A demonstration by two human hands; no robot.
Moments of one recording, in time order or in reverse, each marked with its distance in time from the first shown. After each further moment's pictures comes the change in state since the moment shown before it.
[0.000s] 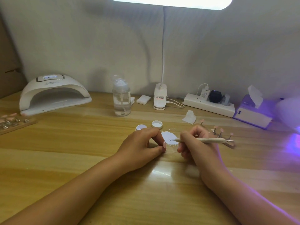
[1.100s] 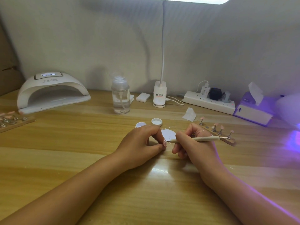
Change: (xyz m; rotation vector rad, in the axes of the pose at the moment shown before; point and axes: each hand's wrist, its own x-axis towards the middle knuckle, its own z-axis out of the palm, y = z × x) left_hand 0.000 -0.002 0.000 -0.021 -0.007 -0.018; right_hand 0.001 0.002 0.004 -0.093 -0.122 -0.017
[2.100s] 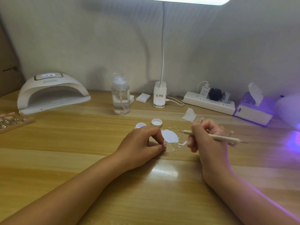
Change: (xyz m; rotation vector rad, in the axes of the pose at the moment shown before) left_hand 0.000 0.003 0.000 0.006 0.006 0.012; right_hand -0.001 -0.005 -0.006 0.156 0.279 -0.146
